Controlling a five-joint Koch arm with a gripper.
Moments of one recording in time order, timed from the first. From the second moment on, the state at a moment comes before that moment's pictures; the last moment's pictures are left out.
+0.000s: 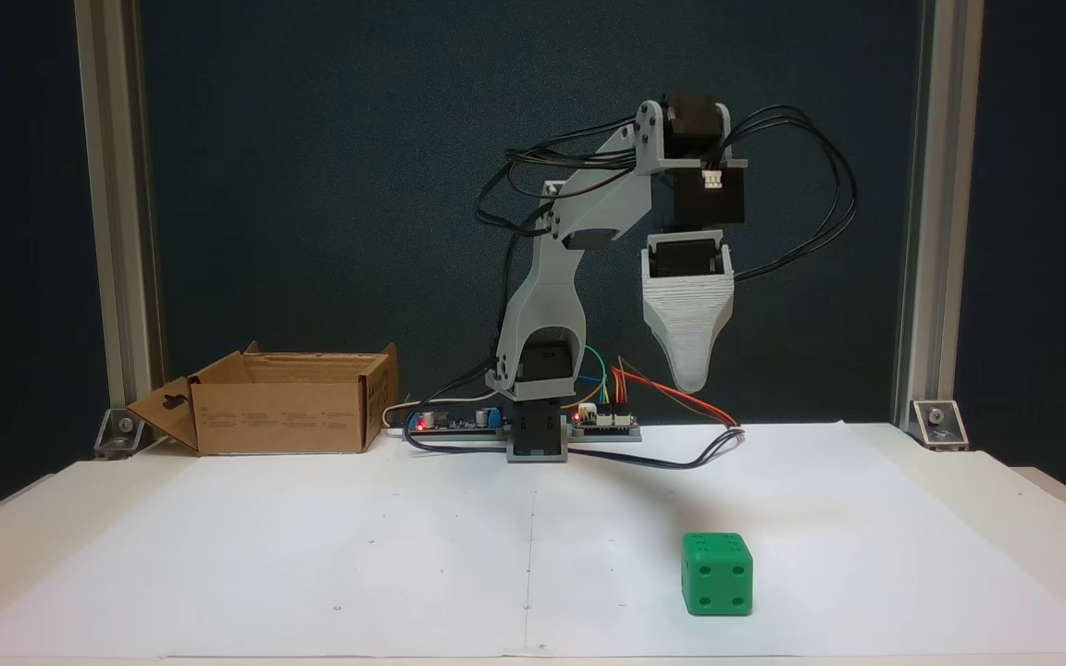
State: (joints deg) arm -23.6 59.5 33.0 80.0 29.4
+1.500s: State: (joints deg) arm -24.3 39.0 14.0 80.0 30.8
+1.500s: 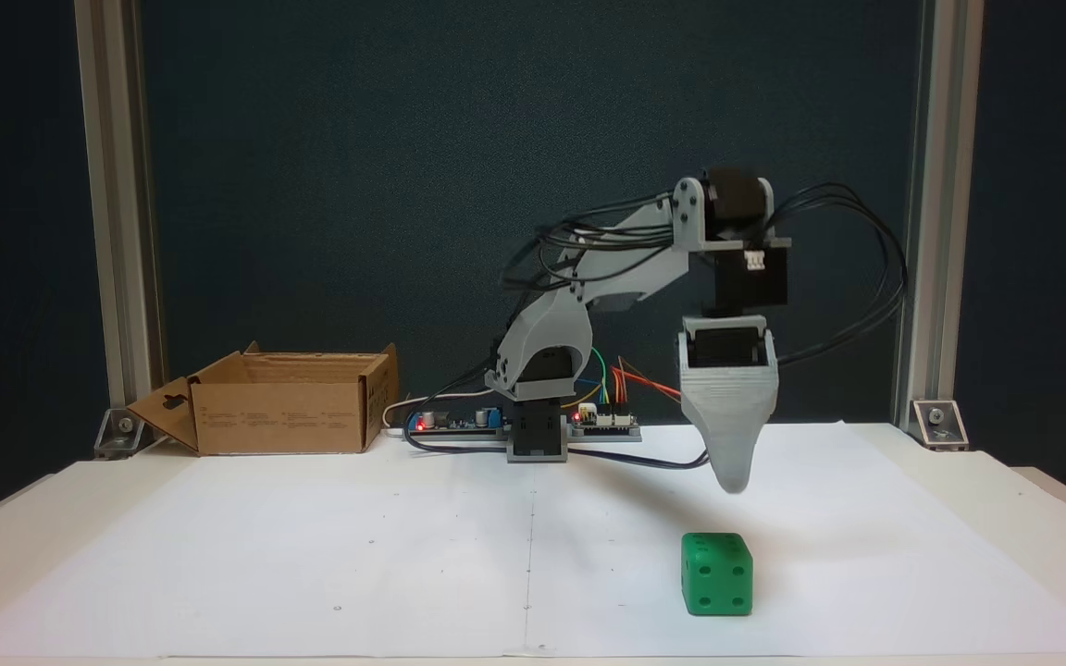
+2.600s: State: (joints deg) arm -22.5 31.7 13.9 80.0 30.8
